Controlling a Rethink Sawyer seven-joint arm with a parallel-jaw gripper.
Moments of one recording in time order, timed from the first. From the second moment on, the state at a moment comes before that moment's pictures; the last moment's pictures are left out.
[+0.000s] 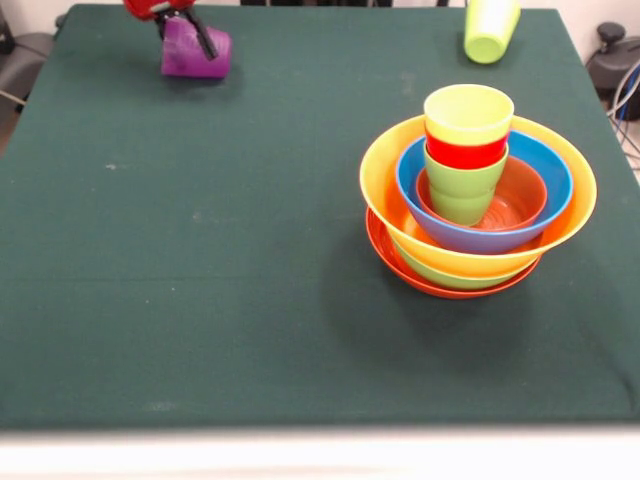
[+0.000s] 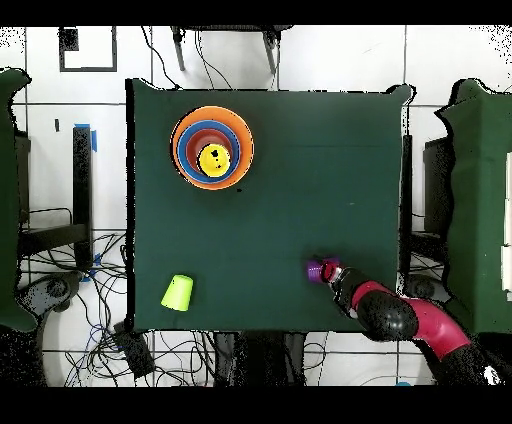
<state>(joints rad) -1.50 -0.30 0.75 2.01 -0.84 0.34 1.92</state>
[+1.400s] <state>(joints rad) -1.31 -0.46 0.75 2.05 -0.85 0.31 1.92</state>
